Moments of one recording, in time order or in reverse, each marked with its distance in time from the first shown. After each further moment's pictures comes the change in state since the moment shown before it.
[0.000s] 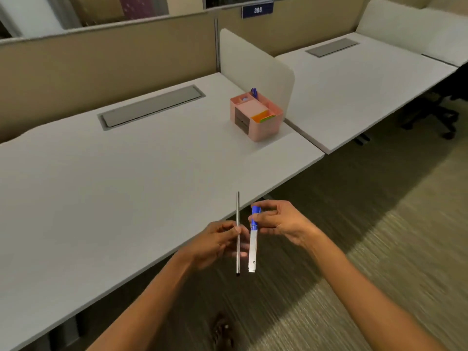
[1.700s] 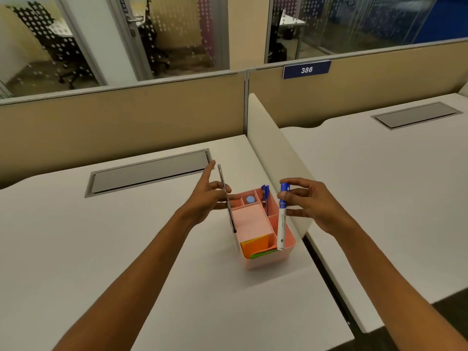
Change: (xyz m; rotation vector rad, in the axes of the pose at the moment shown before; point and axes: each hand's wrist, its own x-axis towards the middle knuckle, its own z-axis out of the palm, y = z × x) left_hand 0.385 0.318 -0.135 0.094 0.686 0.238; right_hand 0.360 -0.303 -0.249 -0.172 -0.092 -0.294
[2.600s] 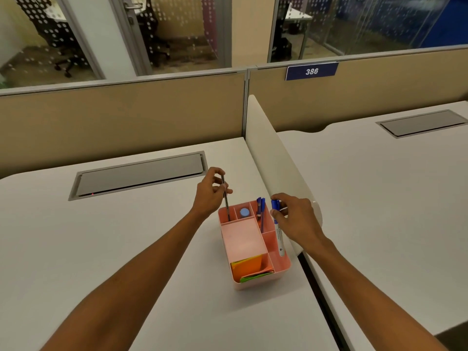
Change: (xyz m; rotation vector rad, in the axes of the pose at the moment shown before) left_hand 0.087 -0.024 0.015 0.302 0.258 0.274; right_hand 0.061 0.042 0.010 -0.777 0.204 -0.151
